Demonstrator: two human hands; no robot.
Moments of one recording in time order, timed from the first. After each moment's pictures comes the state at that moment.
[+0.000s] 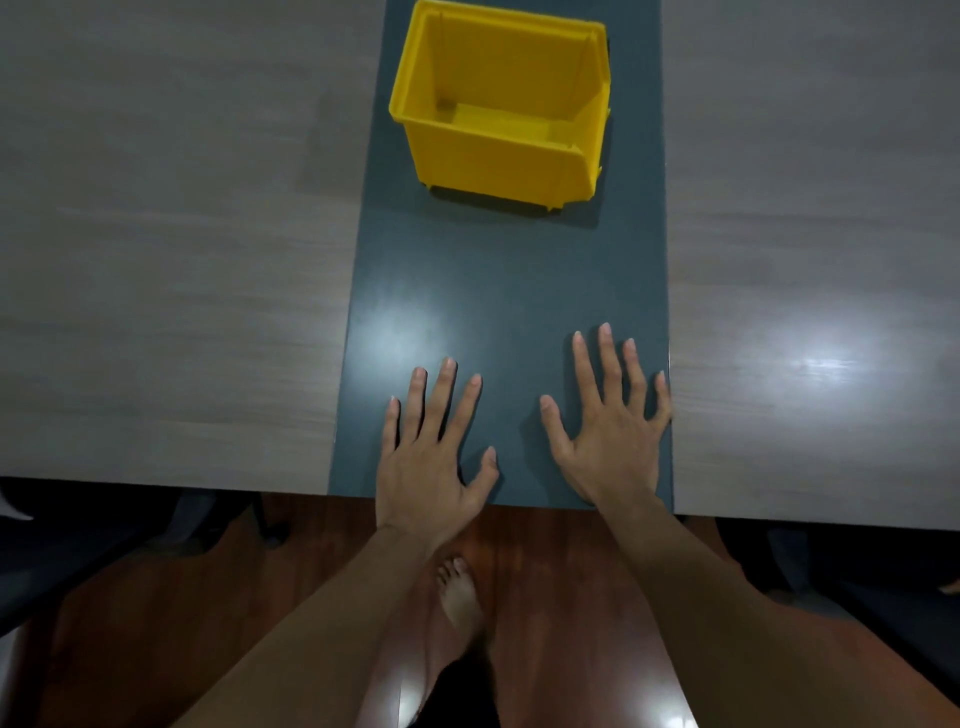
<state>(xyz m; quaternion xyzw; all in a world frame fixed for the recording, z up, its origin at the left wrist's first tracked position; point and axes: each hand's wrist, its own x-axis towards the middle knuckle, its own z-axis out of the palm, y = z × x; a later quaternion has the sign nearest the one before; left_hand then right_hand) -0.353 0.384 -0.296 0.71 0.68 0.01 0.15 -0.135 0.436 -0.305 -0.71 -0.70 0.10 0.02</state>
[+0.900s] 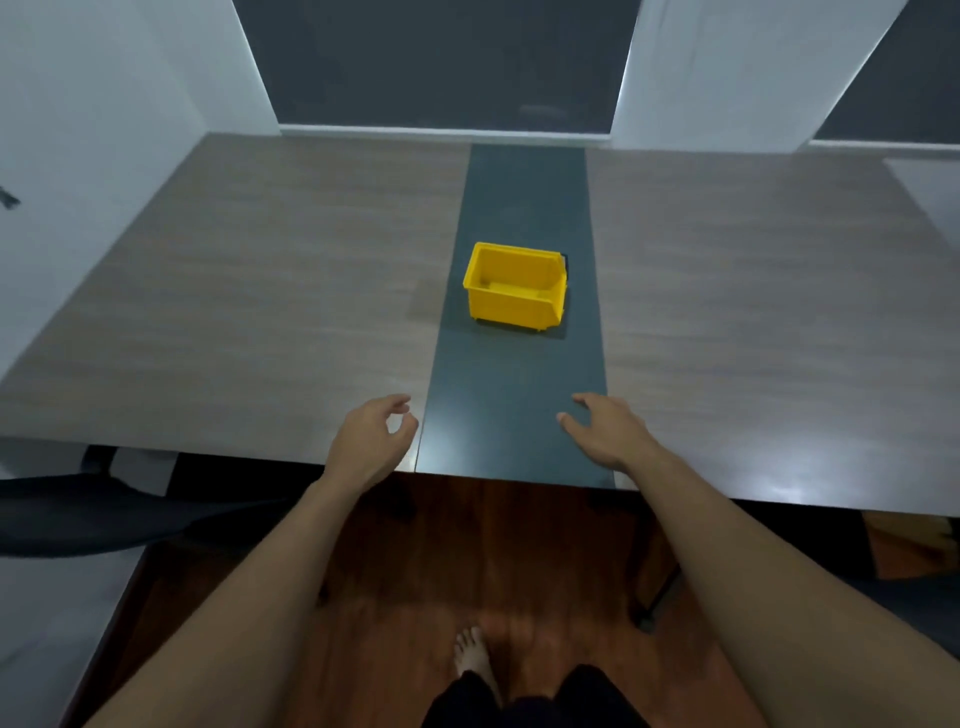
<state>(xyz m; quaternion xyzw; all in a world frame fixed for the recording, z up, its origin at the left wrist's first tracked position) -0.467 0.325 -0.023 0.58 0.74 0.19 0.29 -0.120 0.396 -0.041 -0.66 -0.69 0.30 0.01</state>
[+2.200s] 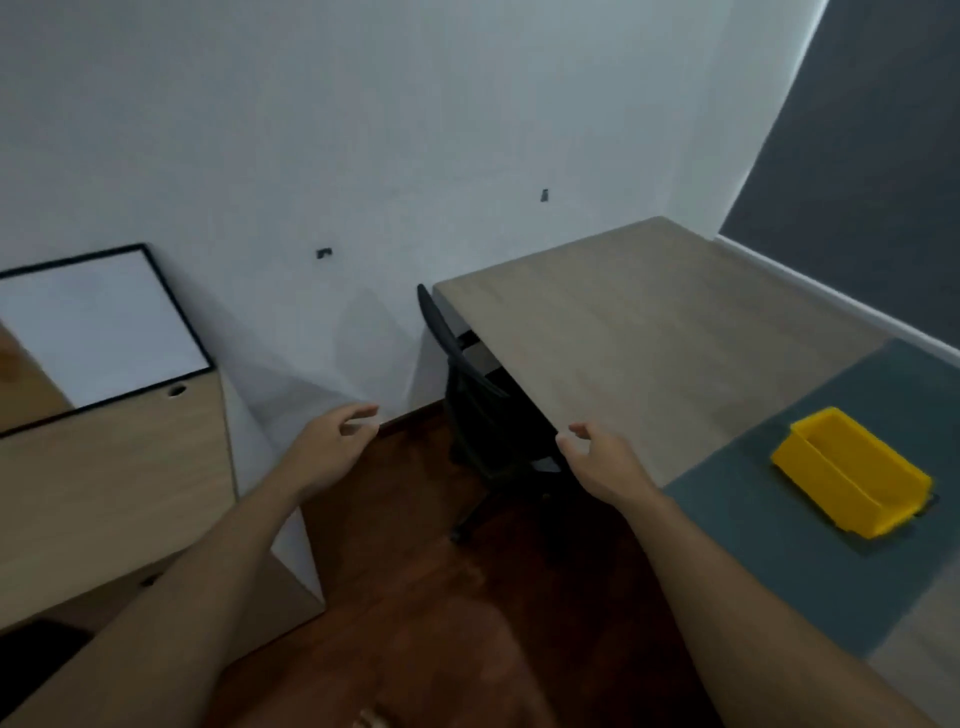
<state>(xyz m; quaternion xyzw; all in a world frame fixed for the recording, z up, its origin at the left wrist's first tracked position) -0.552 -0.111 0.086 0.19 0.89 0.38 0.15 -0.380 0.238 0.039 -0.29 -0.89 0.35 0.01</state>
